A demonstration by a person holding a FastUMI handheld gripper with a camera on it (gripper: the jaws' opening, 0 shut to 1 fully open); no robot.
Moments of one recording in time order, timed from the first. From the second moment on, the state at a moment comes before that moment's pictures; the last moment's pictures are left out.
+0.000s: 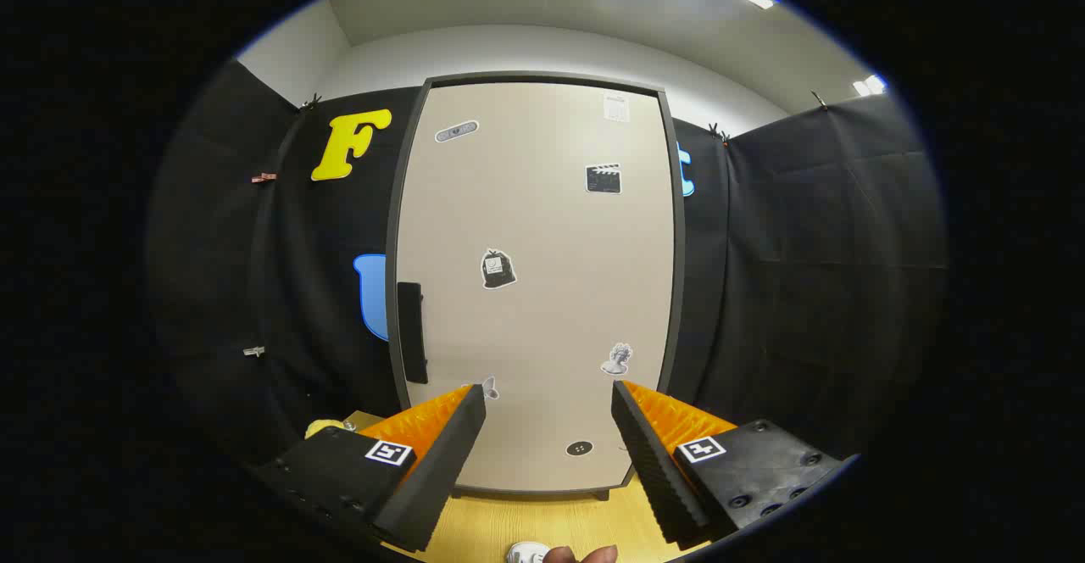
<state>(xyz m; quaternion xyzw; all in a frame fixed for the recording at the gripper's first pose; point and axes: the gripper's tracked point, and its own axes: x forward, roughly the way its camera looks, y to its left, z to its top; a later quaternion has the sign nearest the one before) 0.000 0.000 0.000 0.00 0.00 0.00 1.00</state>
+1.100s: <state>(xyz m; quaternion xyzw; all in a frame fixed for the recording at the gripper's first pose) 0.002 0.010 0.005 0.01 0.00 0.01 1.00</state>
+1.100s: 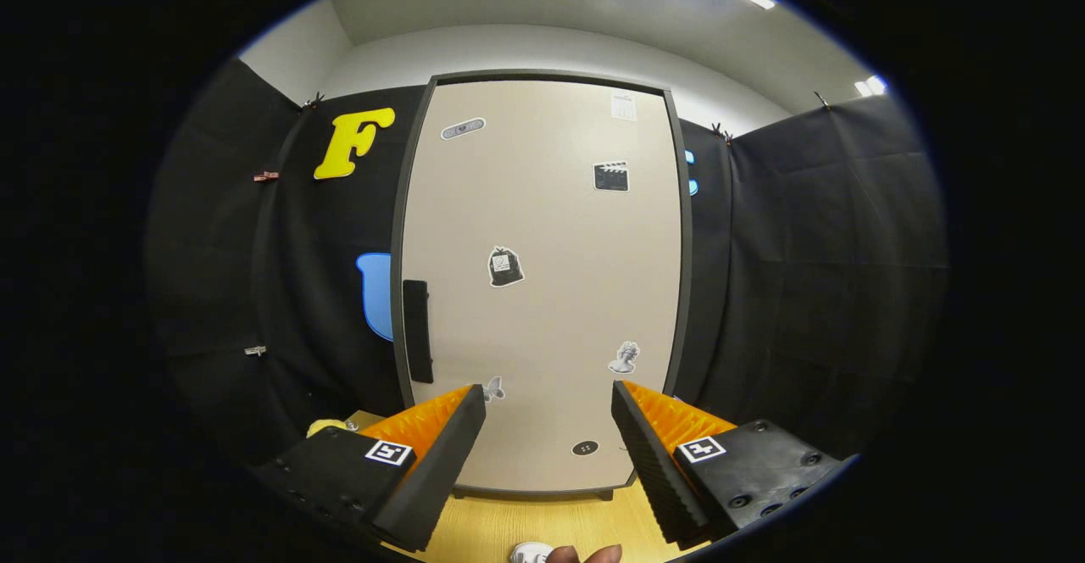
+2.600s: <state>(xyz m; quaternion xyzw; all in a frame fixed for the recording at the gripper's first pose) 0.165 0.165 -0.027 0.03 0.02 0.04 1.00</state>
